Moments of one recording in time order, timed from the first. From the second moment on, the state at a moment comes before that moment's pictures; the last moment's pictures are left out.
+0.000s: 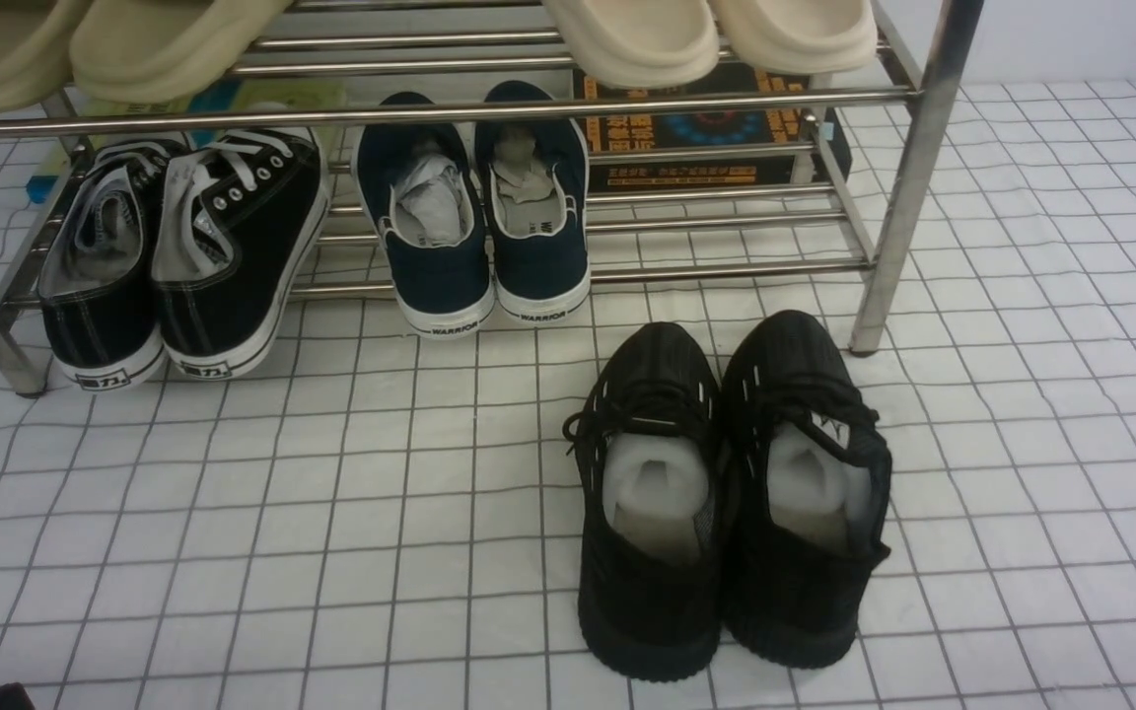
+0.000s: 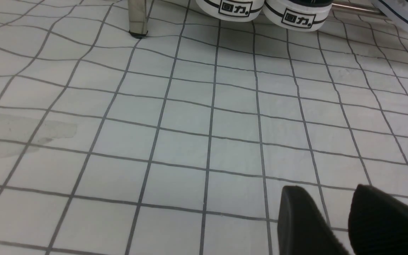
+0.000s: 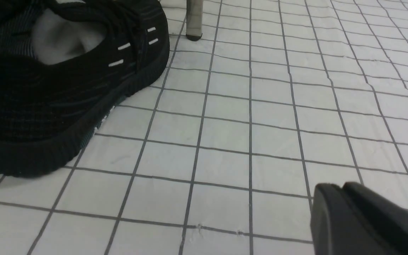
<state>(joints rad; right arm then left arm) 0.10 -0.01 0.01 0.01 0.39 -0.05 -0.05 -0.01 0.03 0.15 0.38 -0.30</state>
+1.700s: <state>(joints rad) 0.10 -0.01 0.01 0.01 0.39 -0.05 -0.05 -0.01 0.03 0.15 0.38 -0.30</state>
